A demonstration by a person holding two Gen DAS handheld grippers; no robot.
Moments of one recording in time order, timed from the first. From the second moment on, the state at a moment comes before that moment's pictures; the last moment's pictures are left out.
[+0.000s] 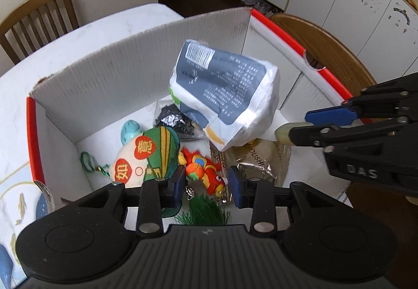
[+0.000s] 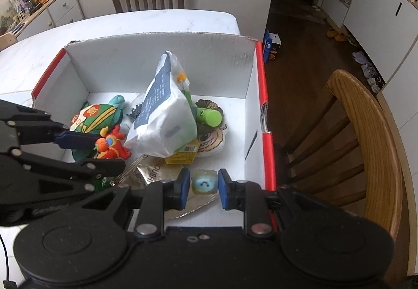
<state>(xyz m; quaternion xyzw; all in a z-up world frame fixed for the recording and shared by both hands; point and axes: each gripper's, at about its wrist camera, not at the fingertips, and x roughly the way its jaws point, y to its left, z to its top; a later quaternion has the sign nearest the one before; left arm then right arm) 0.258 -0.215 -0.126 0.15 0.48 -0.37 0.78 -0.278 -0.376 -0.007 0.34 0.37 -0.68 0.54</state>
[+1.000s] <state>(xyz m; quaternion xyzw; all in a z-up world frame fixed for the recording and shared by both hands) 0.236 -0.149 -0.077 0.06 0.42 -0.38 0.82 -0.245 -0.342 0.060 0.30 0.32 -0.66 0.61</state>
